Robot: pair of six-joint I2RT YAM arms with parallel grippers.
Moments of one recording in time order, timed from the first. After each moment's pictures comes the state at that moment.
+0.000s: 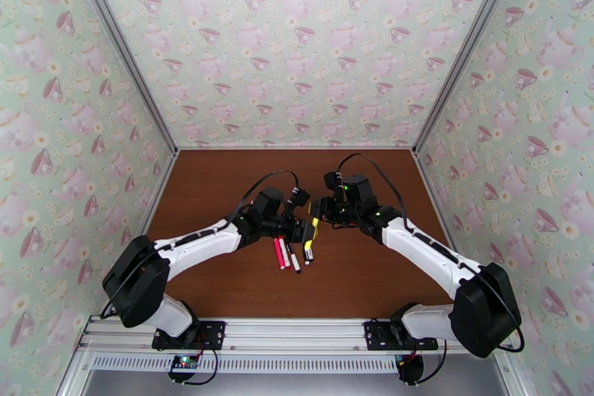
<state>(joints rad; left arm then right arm) -0.75 1.55 0.94 0.00 0.60 -0.50 0.52 1.34 0.94 -0.24 -0.45 0.66</state>
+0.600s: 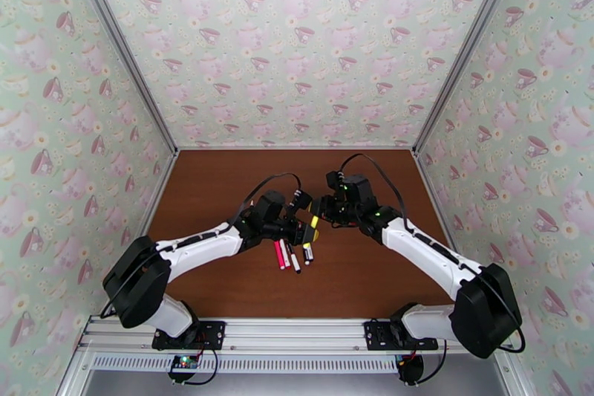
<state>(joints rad) -0.79 1.55 0.95 -0.01 0.51 -0.47 0.53 1.33 0.95 -0.27 -0.37 0.73</state>
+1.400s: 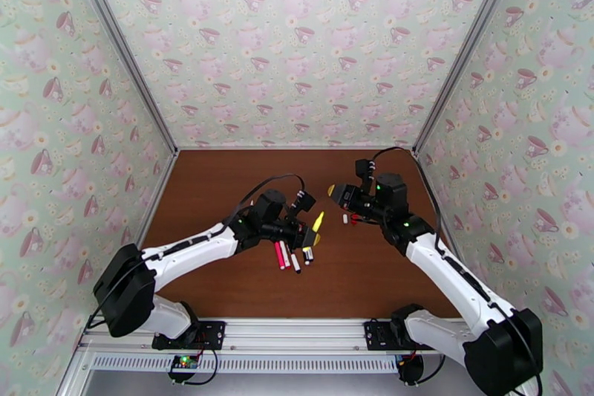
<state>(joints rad) -0.81 1.49 0.99 -0.15 0.56 -0.41 0.37 1.12 0.87 -0.12 -0.44 0.72</state>
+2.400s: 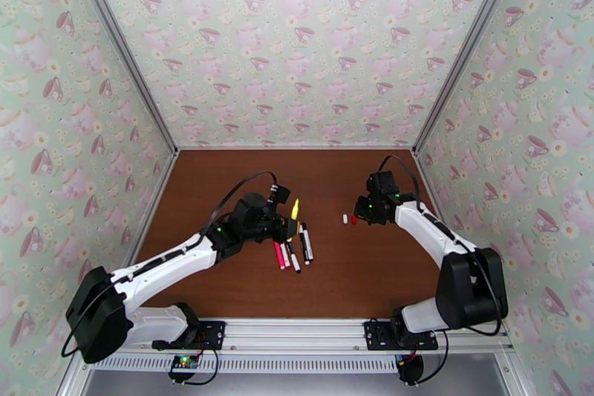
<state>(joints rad) -0.75 1.28 0.85 -0.11 0.29 -0.51 0.16 1.51 1.02 -0.62 -0.11 0.39</state>
